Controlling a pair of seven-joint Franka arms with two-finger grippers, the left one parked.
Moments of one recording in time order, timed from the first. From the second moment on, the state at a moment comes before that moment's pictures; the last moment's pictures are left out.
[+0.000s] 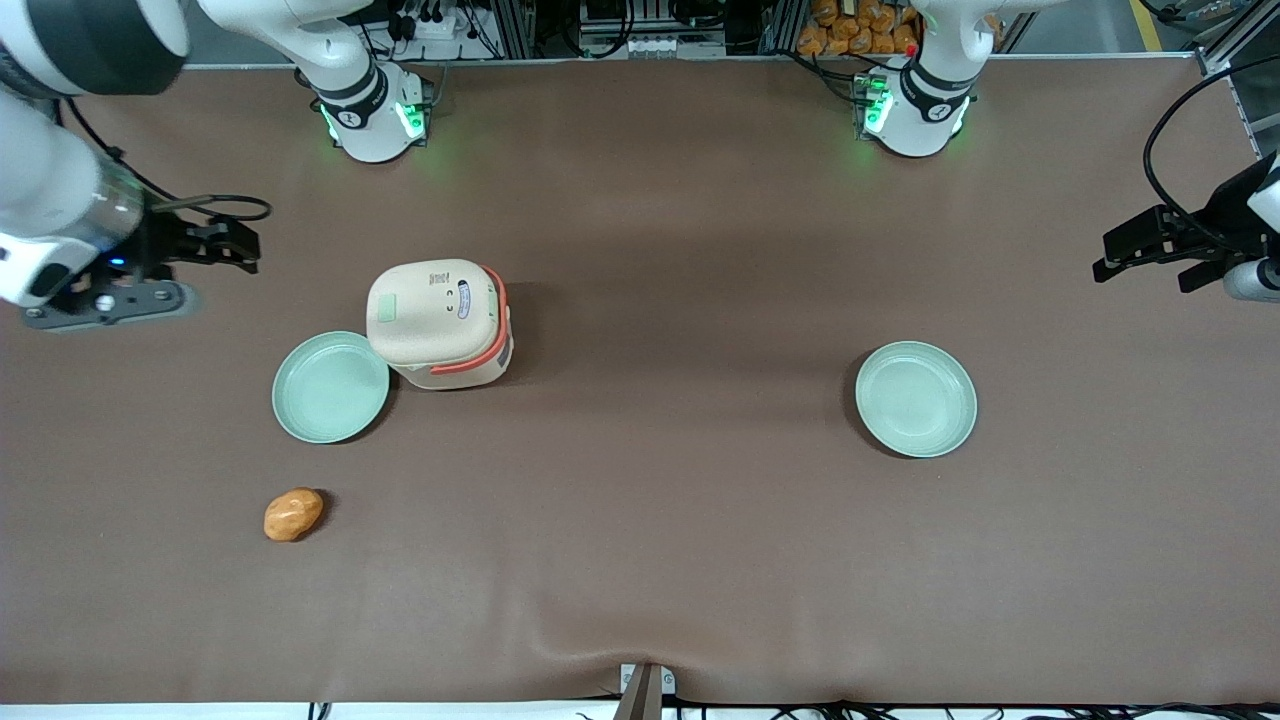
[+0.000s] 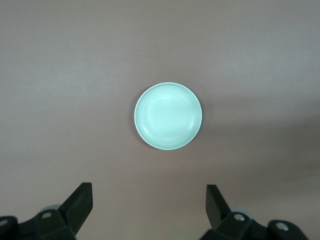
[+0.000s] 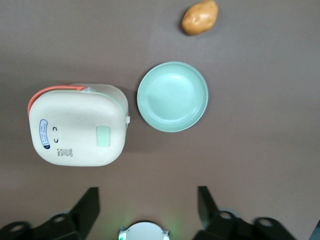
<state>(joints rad) 0.27 0.12 -0.09 -1.47 -0.06 1.37 0.00</state>
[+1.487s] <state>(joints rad) 0.31 0.27 0.00 -1.75 -0.06 1.54 0.14</state>
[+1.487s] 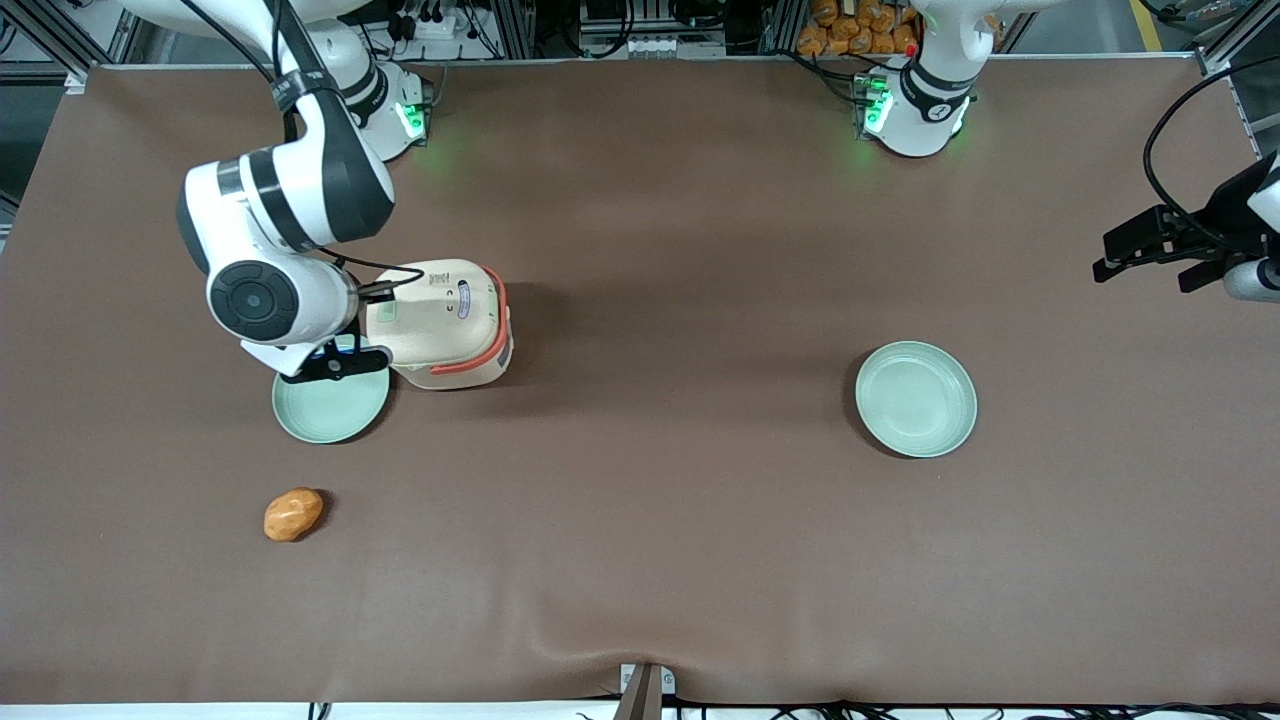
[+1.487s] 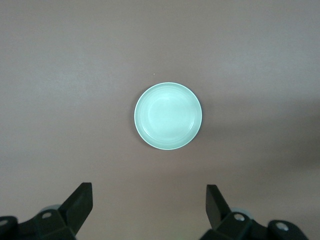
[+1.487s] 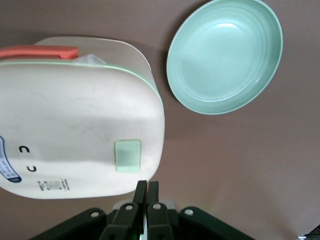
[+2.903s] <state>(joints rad) 0.33 0.31 0.00 -1.80 -0.06 1.63 0.14</state>
